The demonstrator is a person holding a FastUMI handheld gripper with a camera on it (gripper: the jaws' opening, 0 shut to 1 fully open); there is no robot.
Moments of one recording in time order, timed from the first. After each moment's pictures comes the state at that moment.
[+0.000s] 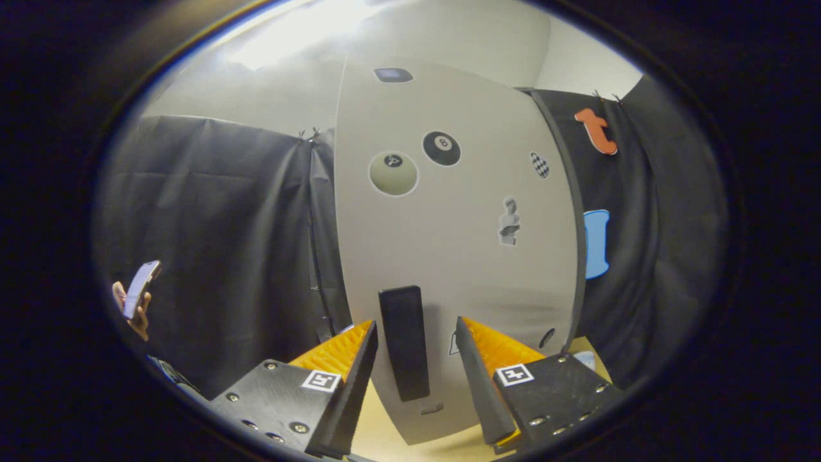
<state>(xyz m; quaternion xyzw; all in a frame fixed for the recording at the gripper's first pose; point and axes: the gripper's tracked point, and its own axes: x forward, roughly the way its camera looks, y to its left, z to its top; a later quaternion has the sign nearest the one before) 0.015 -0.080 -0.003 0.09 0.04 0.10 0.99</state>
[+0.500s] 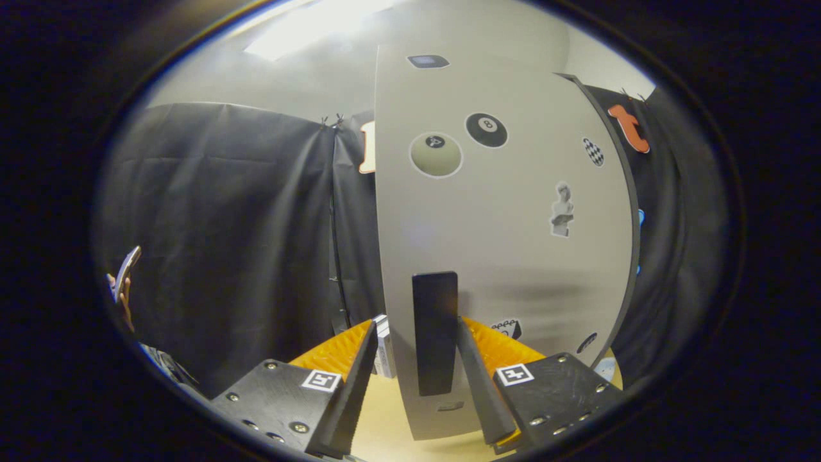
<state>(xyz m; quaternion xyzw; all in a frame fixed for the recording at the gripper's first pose) 0.053 -0.030 -0.011 0.07 0.05 0.14 0.99</state>
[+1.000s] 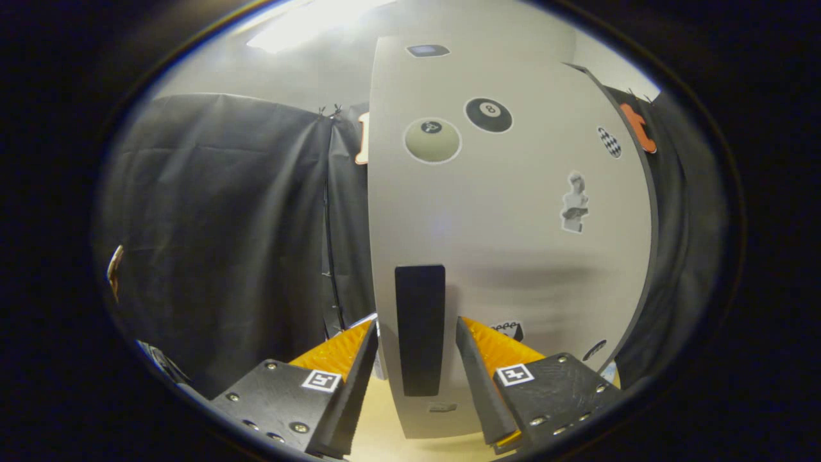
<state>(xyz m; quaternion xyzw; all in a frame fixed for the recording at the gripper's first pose) 0.096 -0.019 -0.027 0.06 0.06 0.14 0.99</state>
